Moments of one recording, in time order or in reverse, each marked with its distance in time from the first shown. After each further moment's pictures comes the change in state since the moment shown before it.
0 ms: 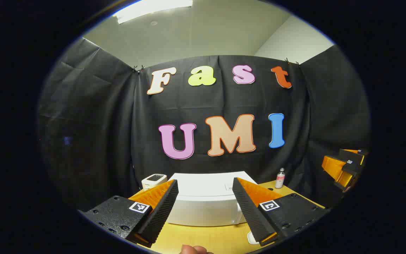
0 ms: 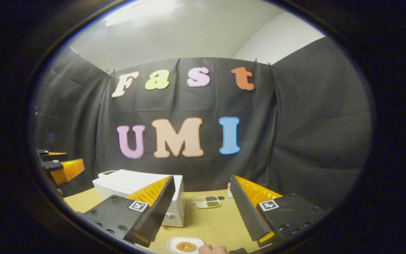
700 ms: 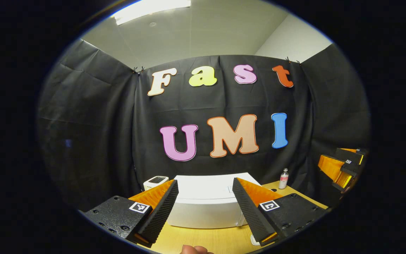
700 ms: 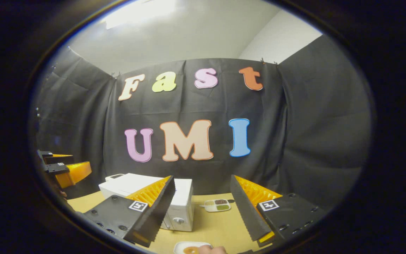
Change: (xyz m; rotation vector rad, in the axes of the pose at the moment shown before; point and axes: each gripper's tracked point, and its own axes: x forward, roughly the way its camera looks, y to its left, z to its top) left arm 0.013 0.002 -0.001 0.005 0.004 0.010; right arm 0.017 0.020 0.007 0.009 -0.029 0.067
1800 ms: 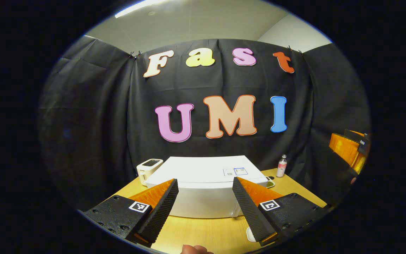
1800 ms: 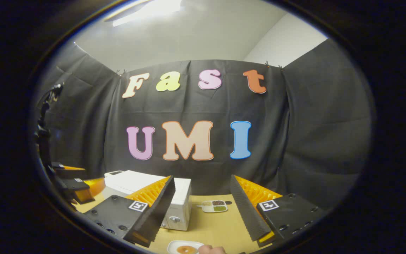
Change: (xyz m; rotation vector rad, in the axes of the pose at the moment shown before) left arm 0.014 -0.029 -0.066 -0.030 0.159 -0.025; right arm -0.005 -0.008 0.007 -0.024 -0.003 0.012
